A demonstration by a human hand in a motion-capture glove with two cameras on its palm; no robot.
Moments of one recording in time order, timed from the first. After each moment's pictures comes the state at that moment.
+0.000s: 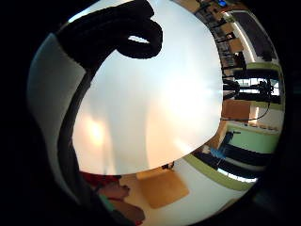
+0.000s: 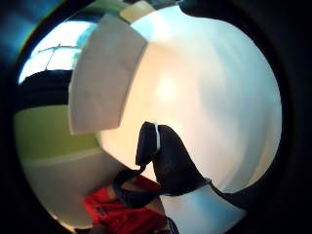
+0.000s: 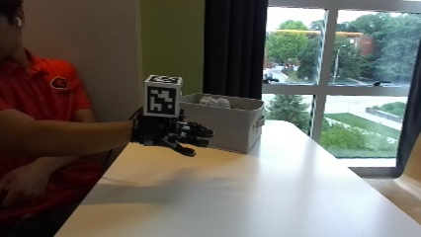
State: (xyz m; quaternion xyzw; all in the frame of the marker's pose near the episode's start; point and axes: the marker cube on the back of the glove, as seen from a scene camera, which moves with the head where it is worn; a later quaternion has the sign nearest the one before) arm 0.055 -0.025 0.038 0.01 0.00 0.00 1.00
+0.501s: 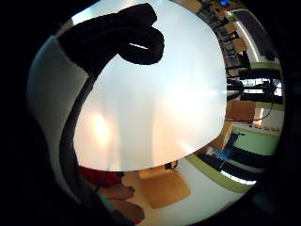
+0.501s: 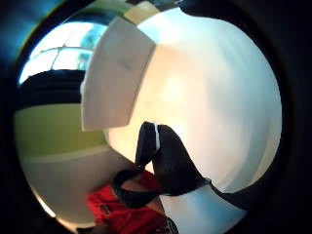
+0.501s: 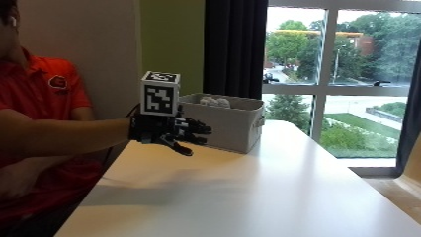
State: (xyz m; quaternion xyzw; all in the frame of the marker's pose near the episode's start) arm 0.057 -0.020 0.027 0.01 -0.03 -0.01 1.00
